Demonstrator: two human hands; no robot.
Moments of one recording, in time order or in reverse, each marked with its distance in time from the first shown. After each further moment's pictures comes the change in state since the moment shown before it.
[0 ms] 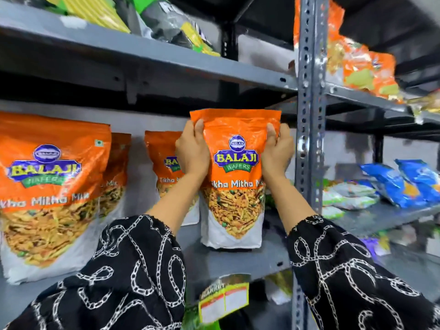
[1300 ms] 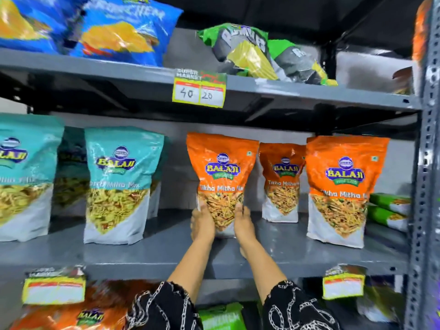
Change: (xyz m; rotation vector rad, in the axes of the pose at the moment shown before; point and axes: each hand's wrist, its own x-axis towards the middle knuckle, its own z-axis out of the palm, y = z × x) left_hand -0.043 -0.114 -0.278 0.184 -0.049 -0.839; right_hand -0.309 -0.128 0.122 0.159 -0.875 0.708
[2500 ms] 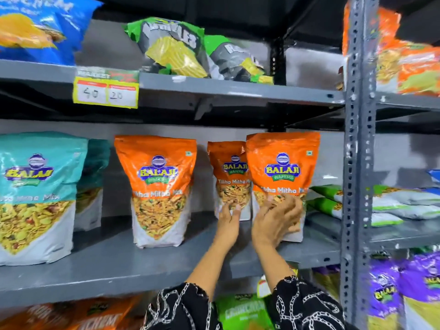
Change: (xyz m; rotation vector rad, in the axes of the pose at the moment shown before) left_hand -0.083 0.008 0.167 0.111 -0.480 0.423; right_hand 0.036 0.027 -0.179 -0.348 1.046 -0.345
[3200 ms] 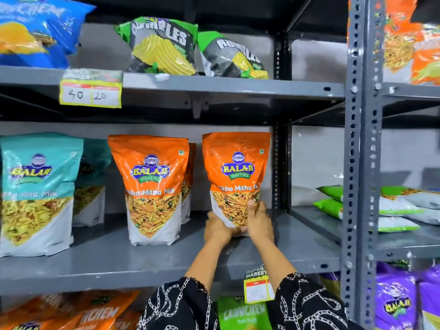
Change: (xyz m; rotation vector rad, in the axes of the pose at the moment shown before) left_hand 0.014 -0.010 0.014 0.216 0.169 -0.337; right_hand 0.022 0.029 0.016 0.032 -0.901 0.146
